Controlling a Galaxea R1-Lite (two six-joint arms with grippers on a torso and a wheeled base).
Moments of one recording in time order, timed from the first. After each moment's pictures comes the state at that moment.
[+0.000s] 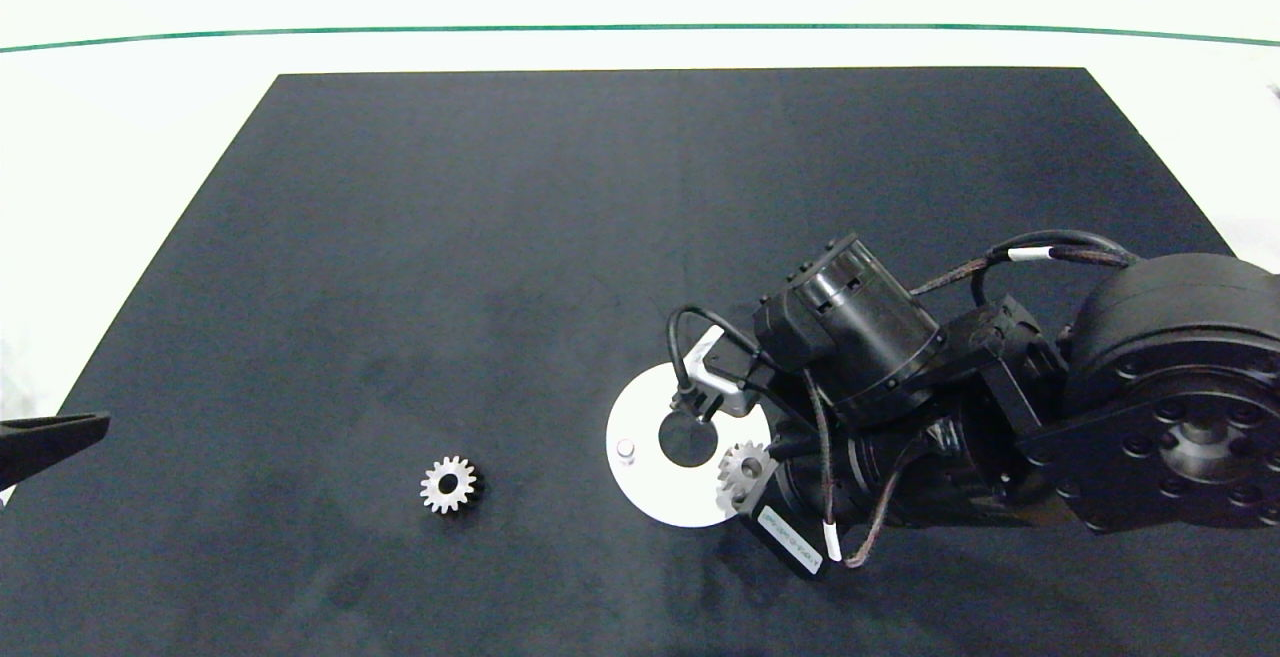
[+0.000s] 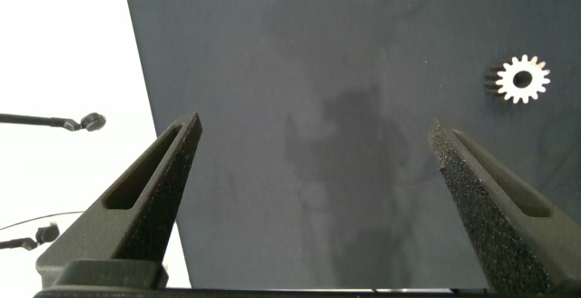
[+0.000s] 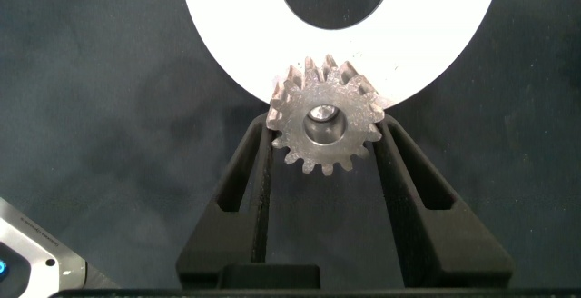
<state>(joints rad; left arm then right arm) 0.03 0.99 -1.11 0.65 0.07 0.26 0.86 1.81 -1.34 0.47 -0.24 -0.17</state>
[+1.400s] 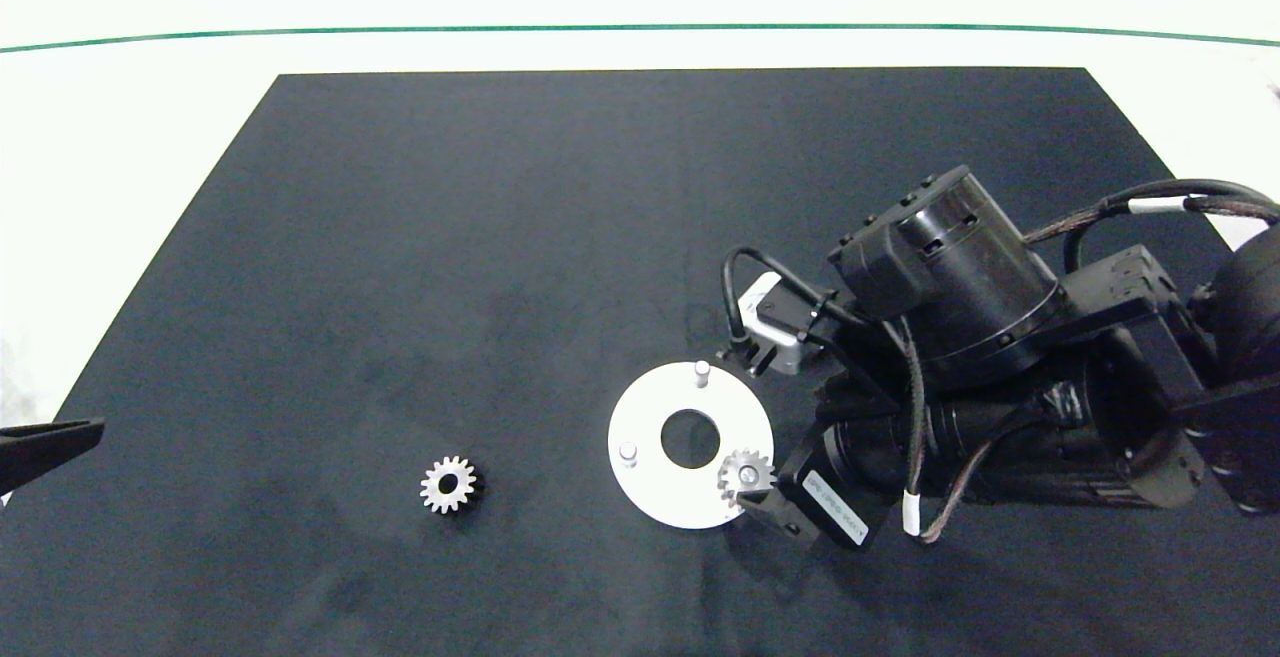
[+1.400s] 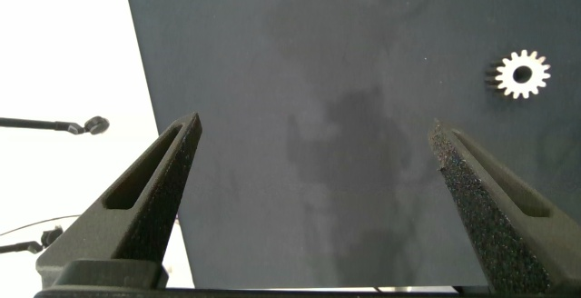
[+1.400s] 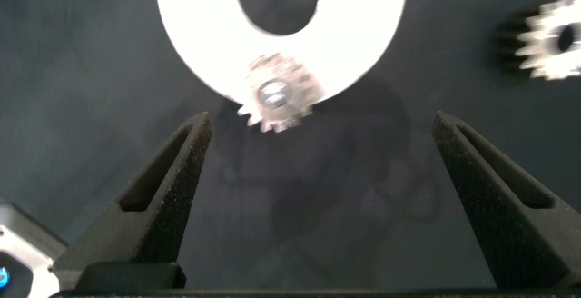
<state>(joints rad) 0.02 0.97 -1.11 0.65 0.07 0.28 0.84 1.70 -1.34 0.47 -0.27 -0.16</state>
